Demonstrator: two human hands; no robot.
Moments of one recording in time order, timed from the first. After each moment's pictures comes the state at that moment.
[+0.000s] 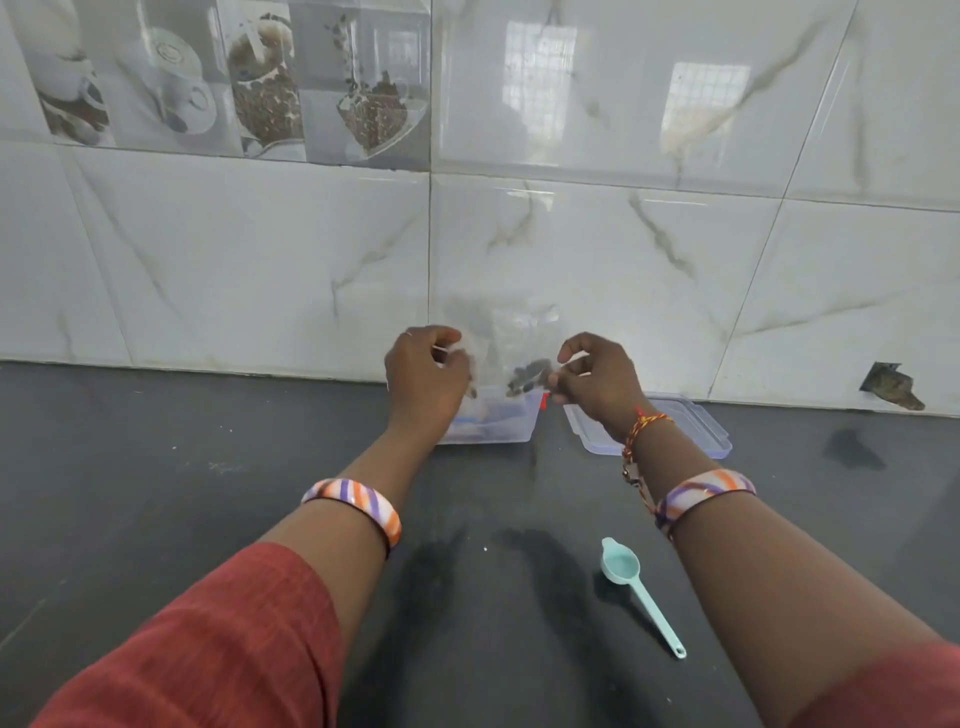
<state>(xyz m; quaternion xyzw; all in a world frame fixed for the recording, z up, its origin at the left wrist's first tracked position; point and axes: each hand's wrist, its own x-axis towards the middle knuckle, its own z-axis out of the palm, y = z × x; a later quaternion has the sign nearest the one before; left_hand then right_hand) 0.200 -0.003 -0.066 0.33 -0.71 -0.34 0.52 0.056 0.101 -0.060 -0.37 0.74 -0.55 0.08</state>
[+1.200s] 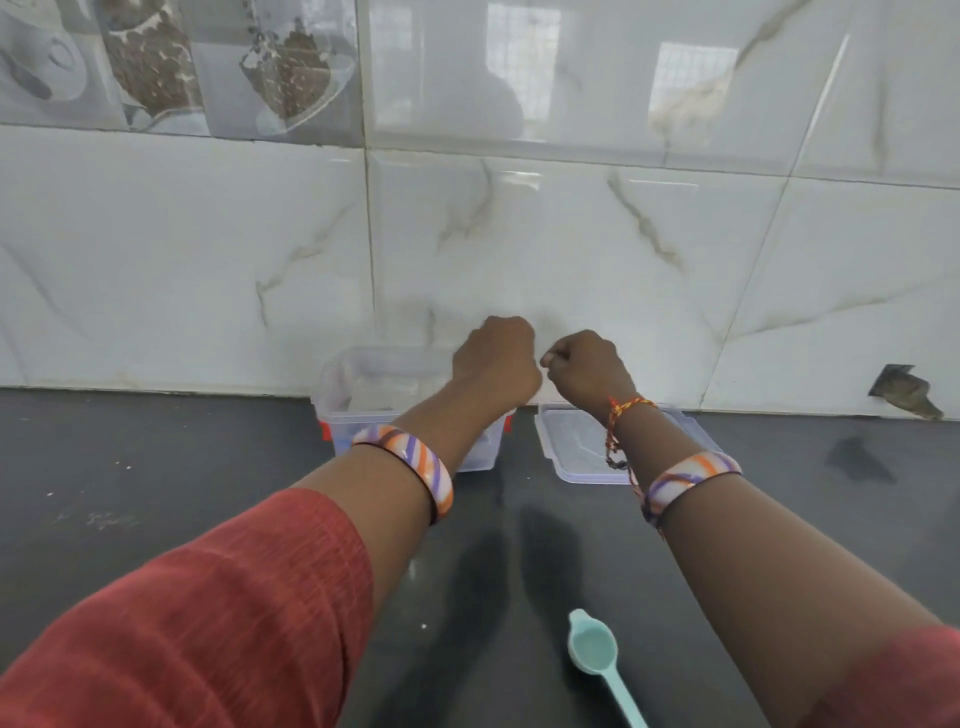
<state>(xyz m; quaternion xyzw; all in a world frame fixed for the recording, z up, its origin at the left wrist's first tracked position) 0.076 0.004 -0.040 0.29 -0.92 -0.14 0.22 -0.027 0.061 -0.064 -0.37 0.86 -0.36 0.00</state>
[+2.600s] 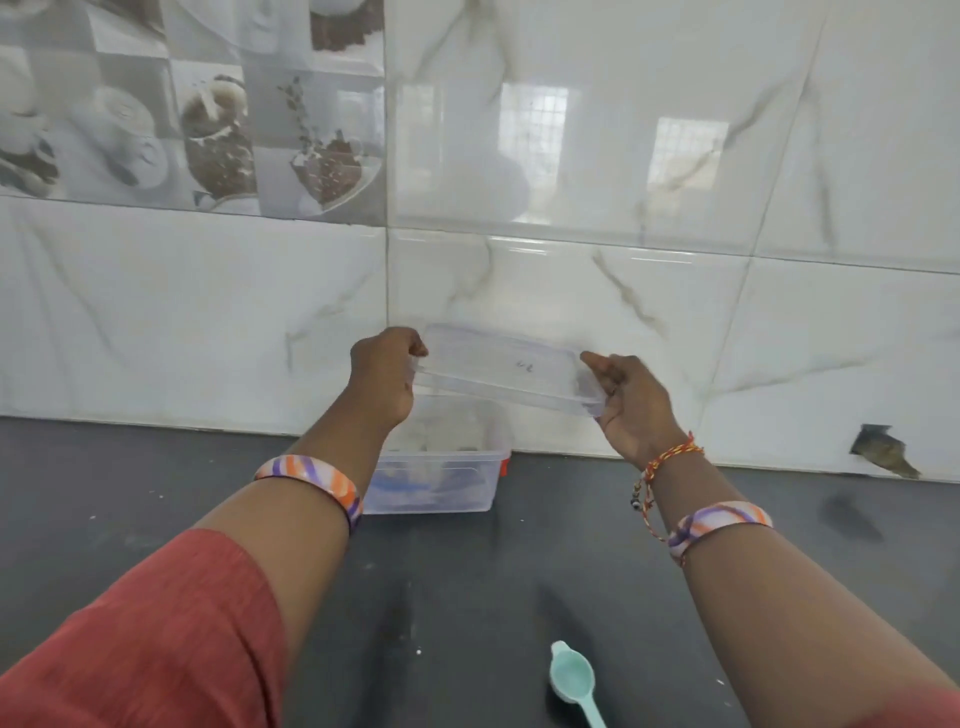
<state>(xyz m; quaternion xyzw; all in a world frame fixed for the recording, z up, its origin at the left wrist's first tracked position) 0.145 -0.032 0.002 0.33 -0.43 -0.71 0.46 -0.028 0.107 -0.023 -0.17 0.45 -0.83 0.29</state>
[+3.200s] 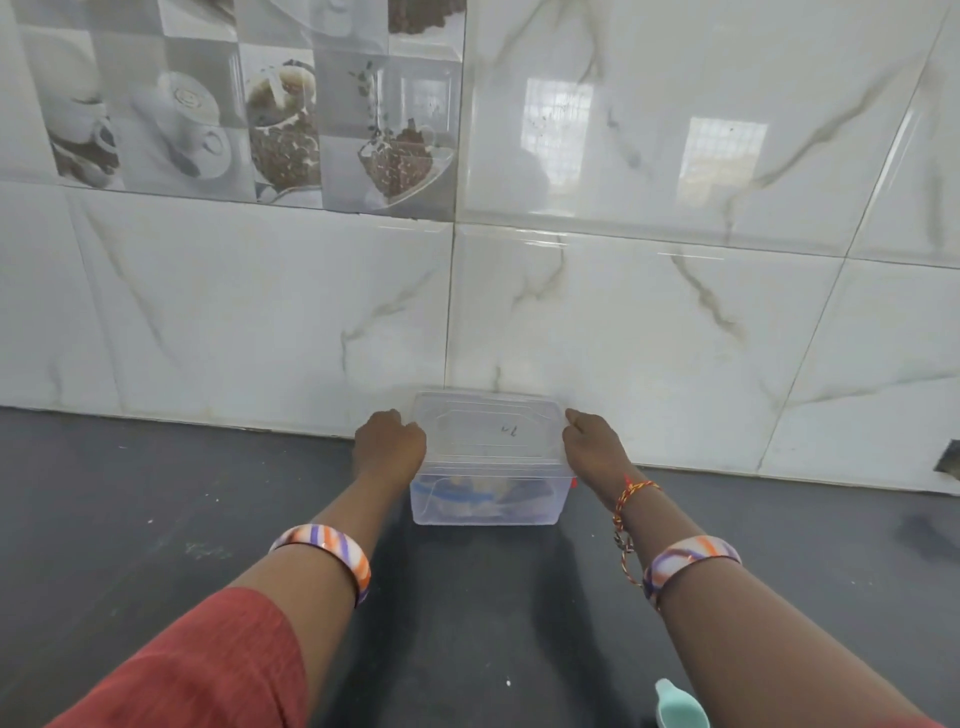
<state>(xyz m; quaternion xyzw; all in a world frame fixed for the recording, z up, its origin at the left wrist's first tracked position) 0.187 -0.098 -0.091 0.50 -0.72 -0.35 0.32 0.024 0.028 -0.081 -0.39 0.81 -0.43 0.09</state>
